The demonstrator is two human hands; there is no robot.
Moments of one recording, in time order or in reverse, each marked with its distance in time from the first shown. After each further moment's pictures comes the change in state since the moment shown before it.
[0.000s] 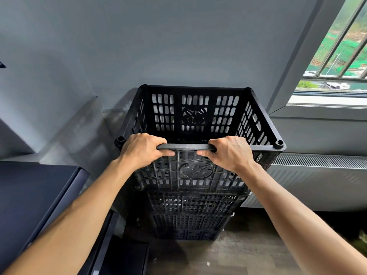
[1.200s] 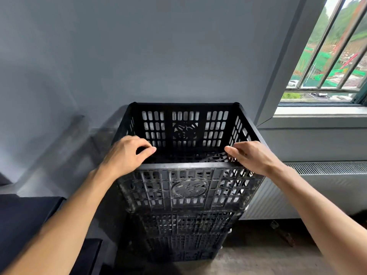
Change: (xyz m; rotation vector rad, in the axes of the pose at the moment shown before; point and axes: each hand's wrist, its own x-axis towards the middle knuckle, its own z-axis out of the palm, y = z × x) left_hand 0.031 -0.030 -0.014 -0.223 0.089 -0.028; right_hand -0.007 0.085 -0.033 0.263 -0.208 0.213
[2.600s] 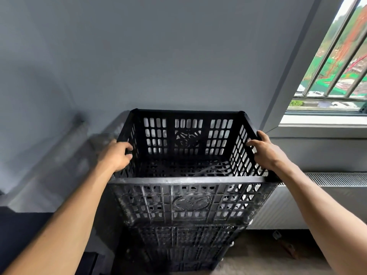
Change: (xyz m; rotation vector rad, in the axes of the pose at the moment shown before) left_hand 0.056 -0.066 0.024 0.131 -0.125 -0.485; right_hand 0.062 0.064 0.016 0.003 -0.126 0.436
